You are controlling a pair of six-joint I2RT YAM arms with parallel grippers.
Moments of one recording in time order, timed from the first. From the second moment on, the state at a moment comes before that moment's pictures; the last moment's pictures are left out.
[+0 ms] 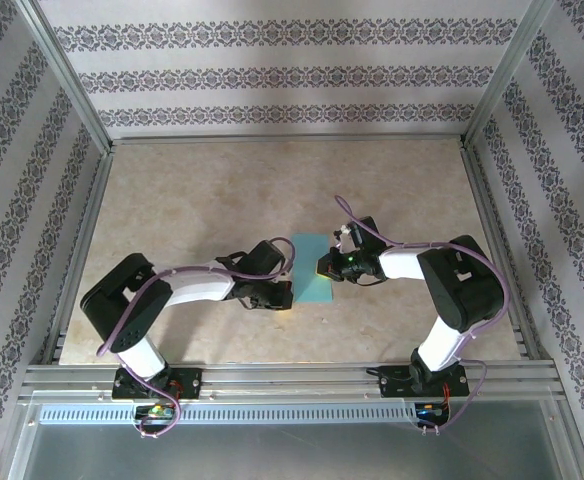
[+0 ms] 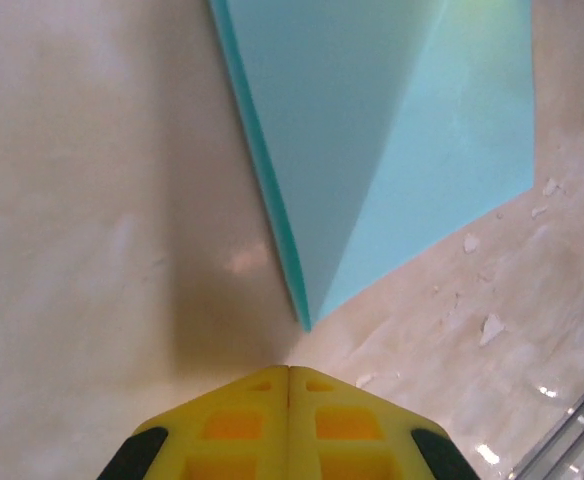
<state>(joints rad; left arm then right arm) -0.77 1.65 0.79 -0.21 0.38 -0.68 0.39 1.71 0.68 0.03 -0.62 0.71</state>
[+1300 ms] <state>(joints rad) -0.61 1.71 0.82 0.16 0.47 -0.72 0.30 1.32 0.51 -0.01 -0.62 0.70</state>
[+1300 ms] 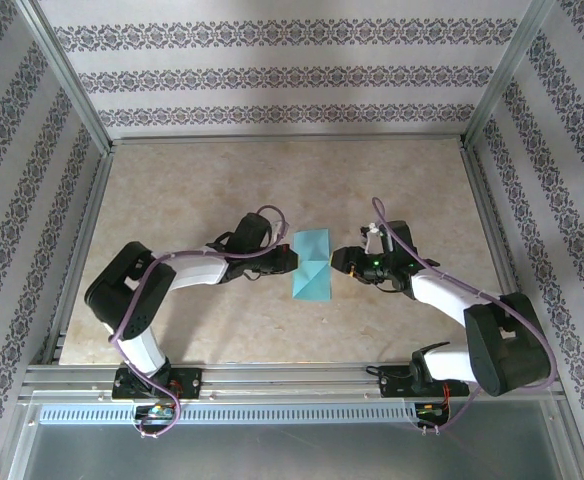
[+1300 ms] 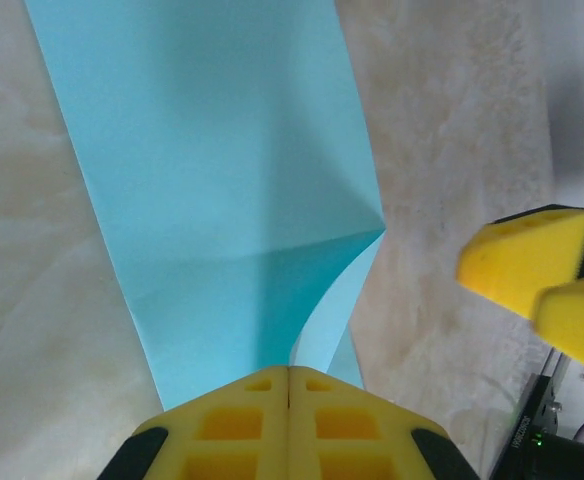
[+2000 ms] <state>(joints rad) -0.61 1.67 0.77 0.26 0.42 -0.75 0.45 1.62 0.59 0.30 -0.60 0.78</state>
